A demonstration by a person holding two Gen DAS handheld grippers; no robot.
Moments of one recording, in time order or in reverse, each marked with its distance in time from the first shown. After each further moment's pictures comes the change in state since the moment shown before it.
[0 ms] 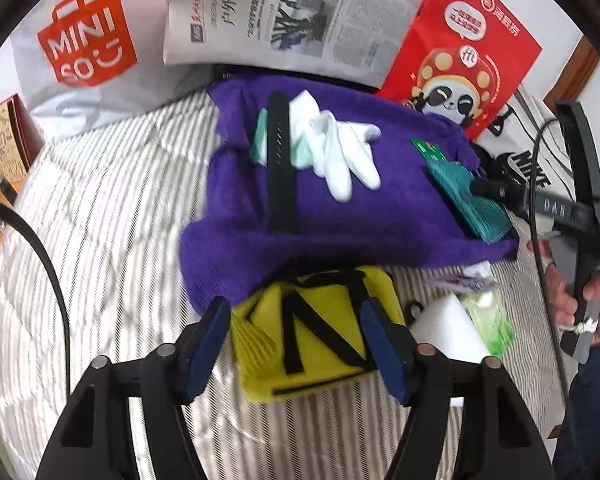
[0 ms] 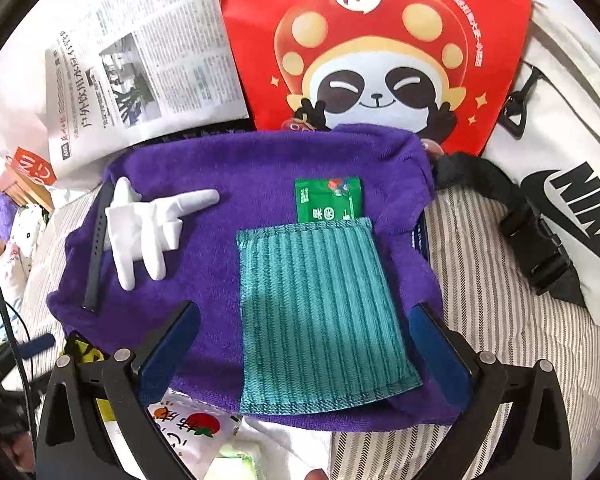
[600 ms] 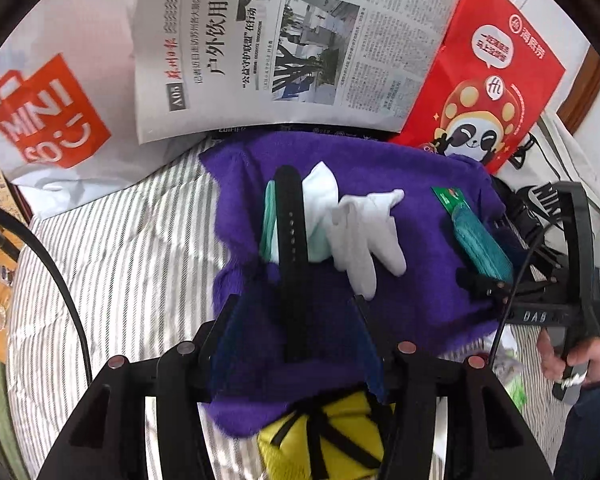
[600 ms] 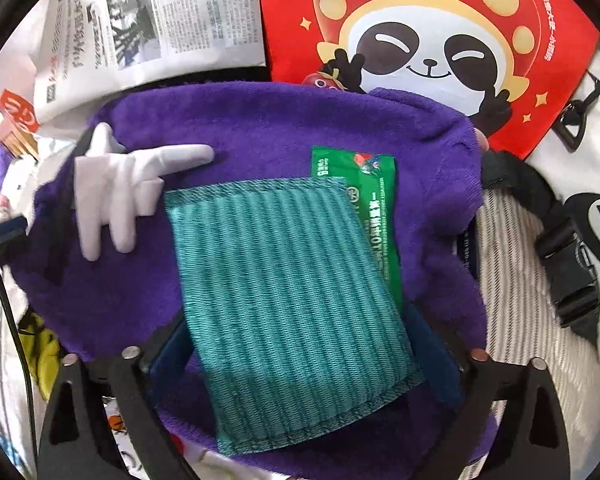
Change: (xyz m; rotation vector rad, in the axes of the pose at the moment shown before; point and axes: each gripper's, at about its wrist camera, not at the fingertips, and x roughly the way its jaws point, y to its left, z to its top) left arm 0.012 0.008 0.070 0.047 -0.047 0.040; right arm 0.053 0.024 -0.003 -0.142 0.071 -0.045
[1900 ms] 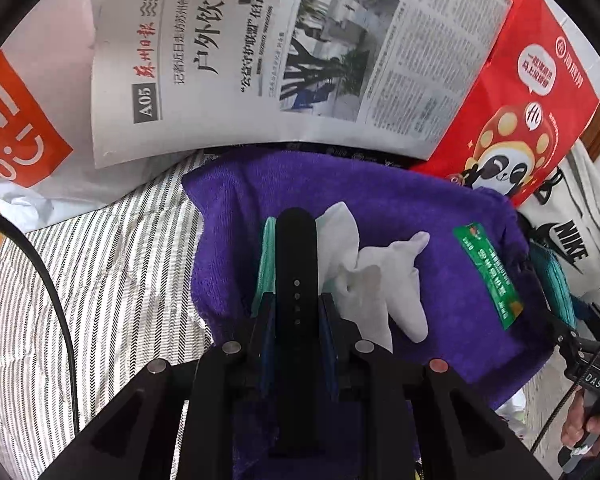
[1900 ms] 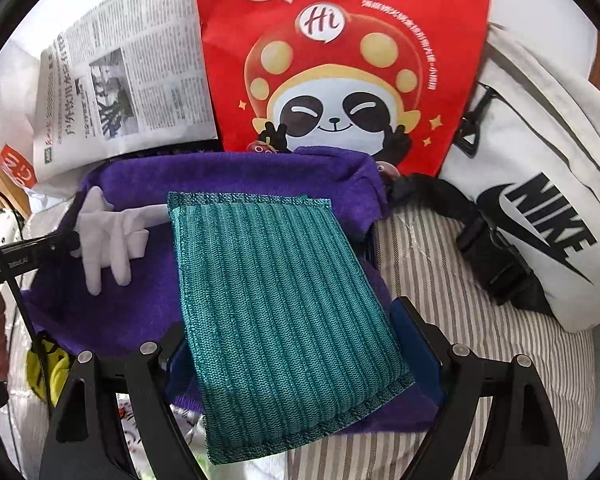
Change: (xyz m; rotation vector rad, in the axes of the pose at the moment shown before) left arm 0.048 -0.004 0.037 -0.060 -0.019 0.013; right arm -0.070 -0.035 -0.026 0.137 -0.197 -0.077
